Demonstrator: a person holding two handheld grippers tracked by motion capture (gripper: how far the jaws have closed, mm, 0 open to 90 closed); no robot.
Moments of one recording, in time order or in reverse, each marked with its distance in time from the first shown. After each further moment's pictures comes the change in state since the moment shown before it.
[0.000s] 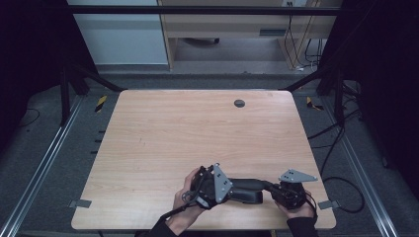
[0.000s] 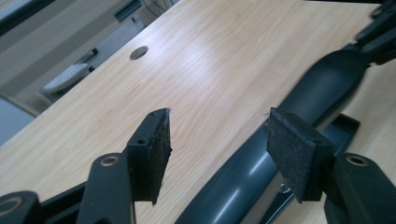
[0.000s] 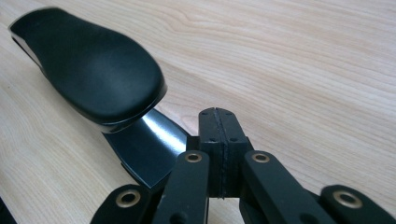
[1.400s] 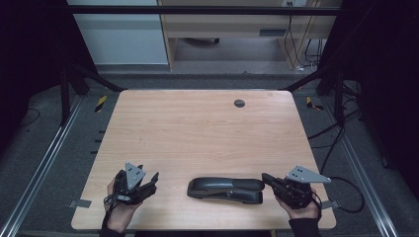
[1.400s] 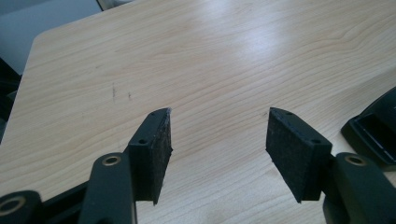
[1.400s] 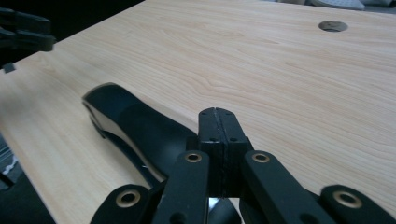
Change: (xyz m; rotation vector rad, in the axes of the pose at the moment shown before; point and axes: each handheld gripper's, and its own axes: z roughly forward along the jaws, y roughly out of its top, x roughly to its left) left arm 0.112 -0.137 -0.051 0.113 0.226 -0.349; right arm 0.020 0.029 -0.033 -0.169 0.048 -0.017
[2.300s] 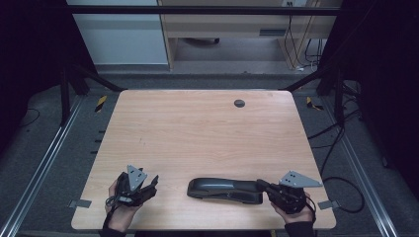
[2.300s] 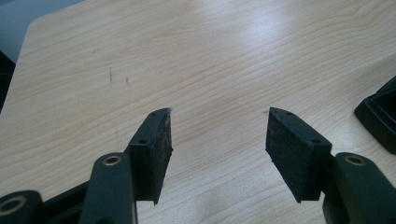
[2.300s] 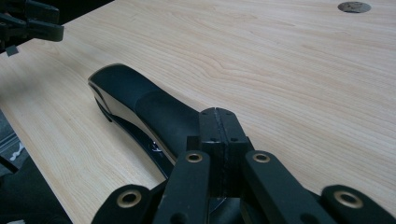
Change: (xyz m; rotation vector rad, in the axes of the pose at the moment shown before) left arm -0.002 -0.009 0.007 0.034 0.004 0.018; right arm 0.008 -0.014 0.010 0.042 0.014 -0.004
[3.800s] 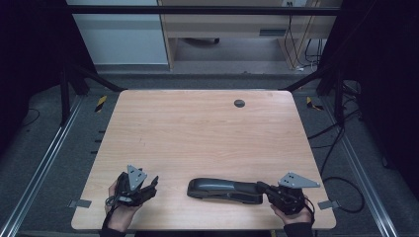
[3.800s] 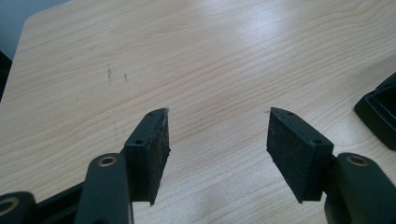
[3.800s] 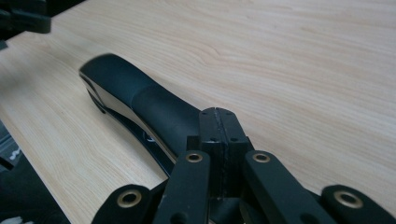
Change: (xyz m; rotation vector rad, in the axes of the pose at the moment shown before) left arm 0.001 0.000 0.001 0.017 -0.008 0.001; right arm -0.002 -0.008 0.004 0.022 -0.007 0.030
